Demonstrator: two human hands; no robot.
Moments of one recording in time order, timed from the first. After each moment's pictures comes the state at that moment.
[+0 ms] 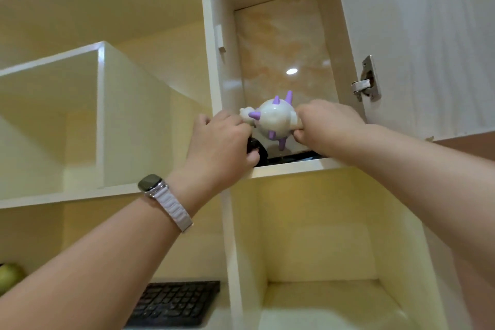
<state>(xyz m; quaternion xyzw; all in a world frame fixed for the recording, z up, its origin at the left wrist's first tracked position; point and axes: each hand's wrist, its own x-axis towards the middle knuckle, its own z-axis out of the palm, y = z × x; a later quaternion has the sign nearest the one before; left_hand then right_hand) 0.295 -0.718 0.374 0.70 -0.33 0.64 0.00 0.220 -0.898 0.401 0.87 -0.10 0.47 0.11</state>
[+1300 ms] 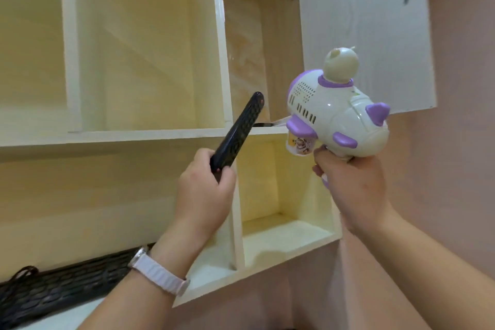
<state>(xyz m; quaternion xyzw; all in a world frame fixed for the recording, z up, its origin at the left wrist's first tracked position) 0.305 -0.615 0.236 0.58 -0.52 0.26 0.57 0.122 -0.711 0.238 0.59 -0.15 0.71 -0.35</state>
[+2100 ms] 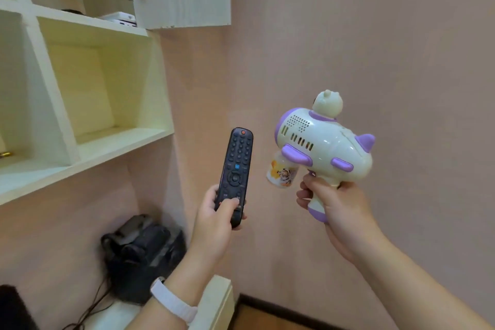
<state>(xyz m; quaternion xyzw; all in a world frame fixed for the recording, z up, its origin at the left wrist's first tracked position) 0.100 -0.563 0.014 0.41 -0.54 -0.46 0.58 -0.086 -0.510 0.055 0.46 -0.41 0.70 -0.37</state>
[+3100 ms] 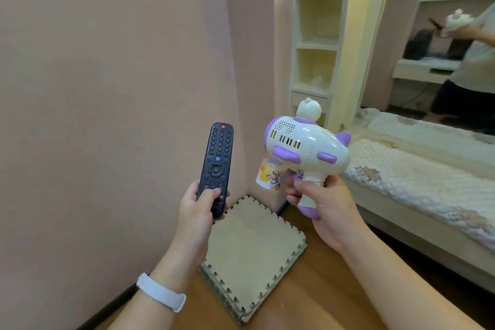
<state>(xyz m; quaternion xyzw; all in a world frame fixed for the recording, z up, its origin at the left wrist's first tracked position) -0.286 -0.222 -0.059 0.16 -0.65 -0.72 0.20 -0.345 -0.022 -0.050 0.07 -0.57 0.82 -0.09</state>
